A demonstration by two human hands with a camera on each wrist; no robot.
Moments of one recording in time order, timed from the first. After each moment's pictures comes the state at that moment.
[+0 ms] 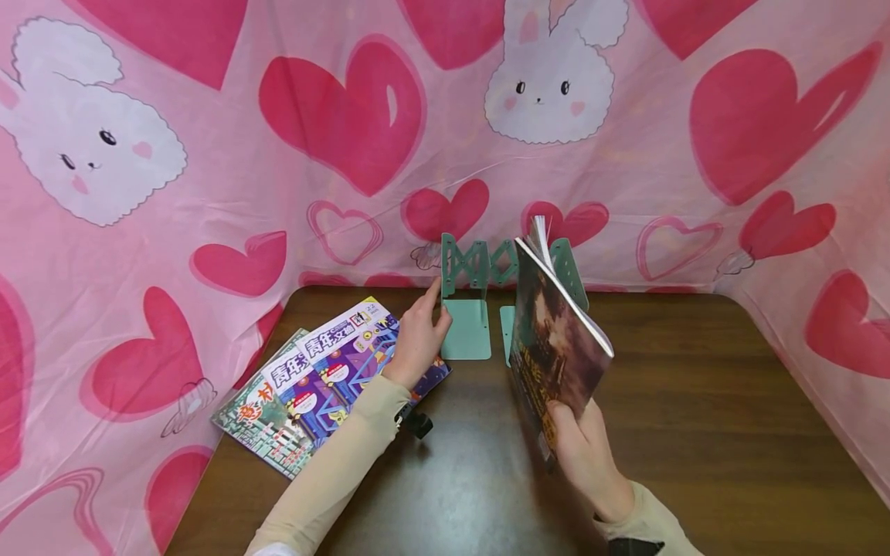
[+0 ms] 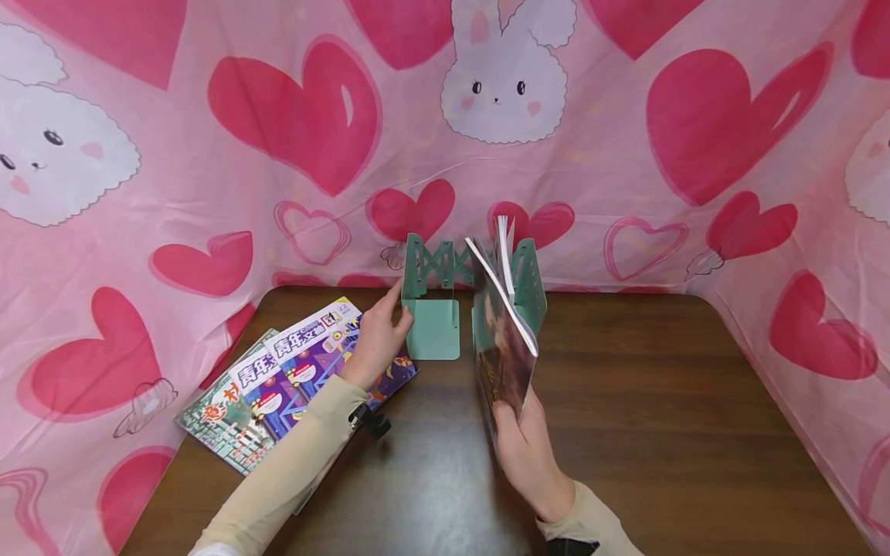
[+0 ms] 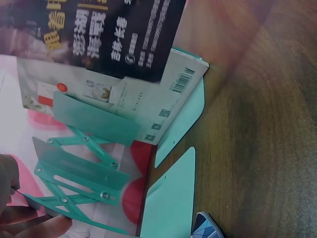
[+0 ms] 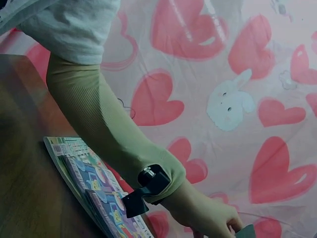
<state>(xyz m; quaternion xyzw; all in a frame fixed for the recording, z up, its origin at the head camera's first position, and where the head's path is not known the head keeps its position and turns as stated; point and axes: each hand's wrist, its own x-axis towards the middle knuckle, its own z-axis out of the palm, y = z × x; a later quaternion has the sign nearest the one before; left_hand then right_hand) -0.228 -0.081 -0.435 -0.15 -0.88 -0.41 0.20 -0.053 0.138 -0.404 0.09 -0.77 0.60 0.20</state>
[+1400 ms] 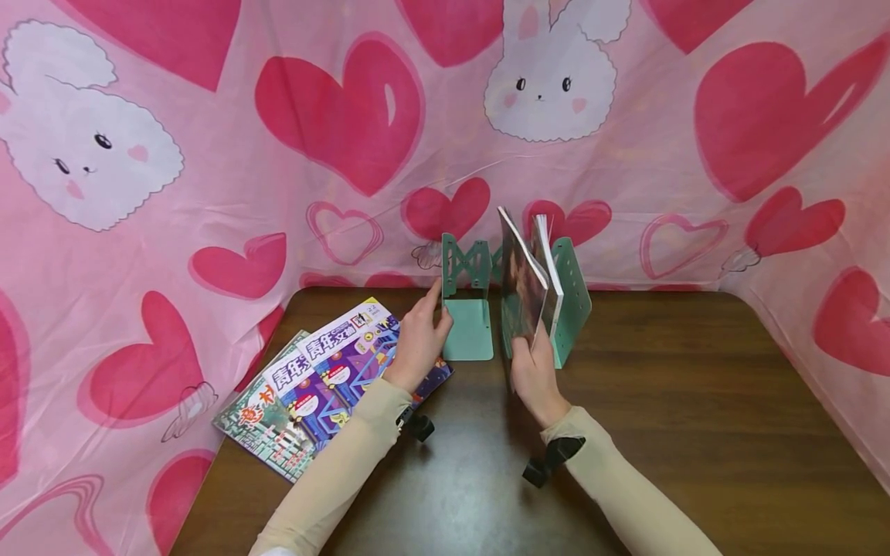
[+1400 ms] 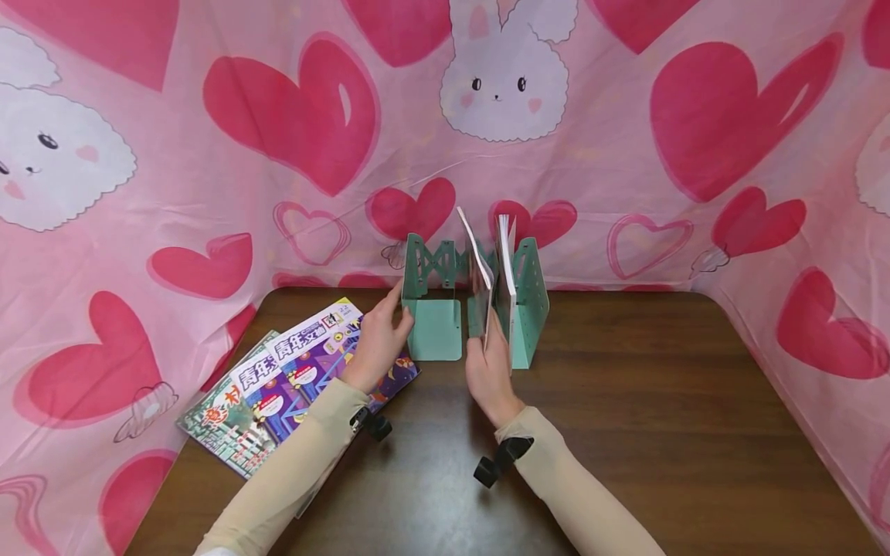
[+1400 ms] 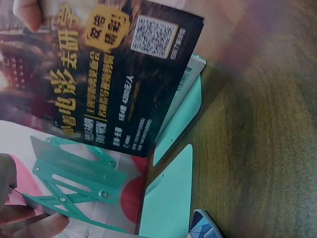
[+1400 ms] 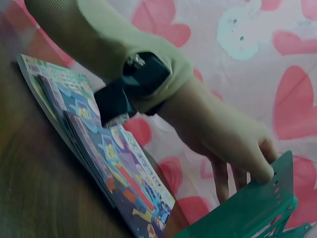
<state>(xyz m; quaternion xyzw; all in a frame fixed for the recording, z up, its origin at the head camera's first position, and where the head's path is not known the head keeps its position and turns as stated) -0.230 -0.081 -0.440 -0.16 -0.87 -0.41 0.21 -0.167 0.110 -0.438 0.08 -0.74 0.64 0.20</state>
